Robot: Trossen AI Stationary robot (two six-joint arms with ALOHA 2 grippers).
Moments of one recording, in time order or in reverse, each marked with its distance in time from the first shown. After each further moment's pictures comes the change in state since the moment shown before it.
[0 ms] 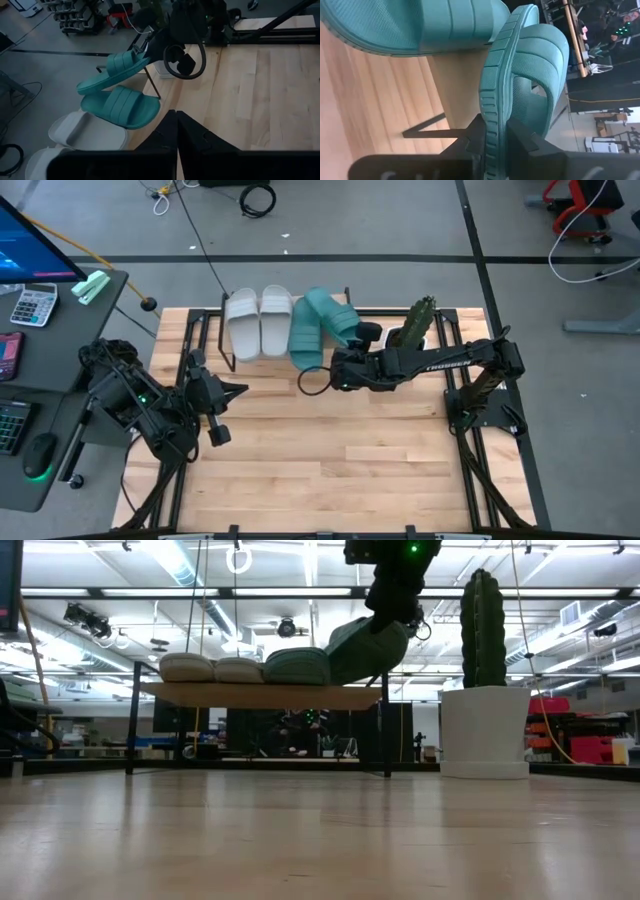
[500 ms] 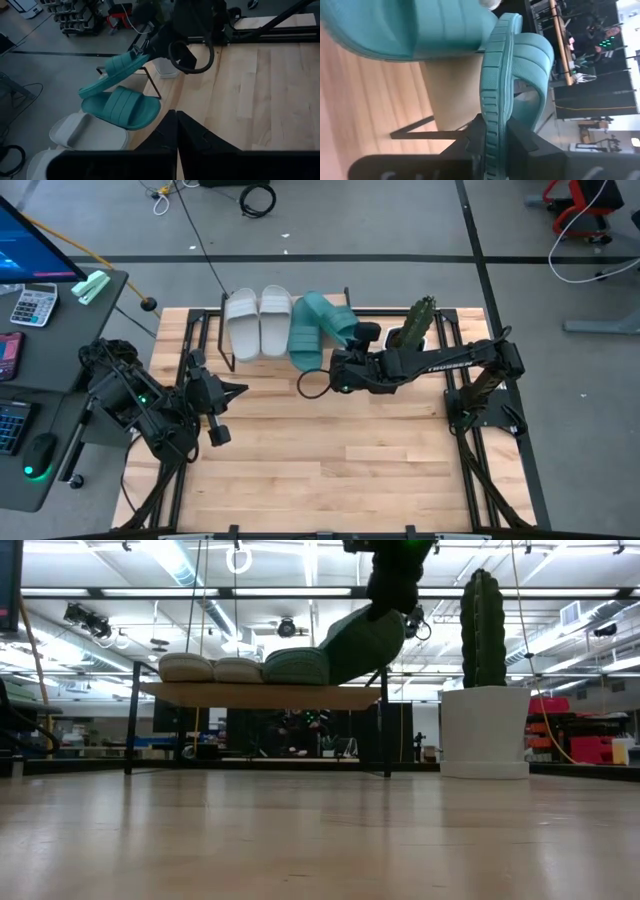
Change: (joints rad) left arm 0.000 0.000 0.000 -0.001 0.000 0.009; right arm 0.019 0.001 0.039 -0.014 0.063 -0.082
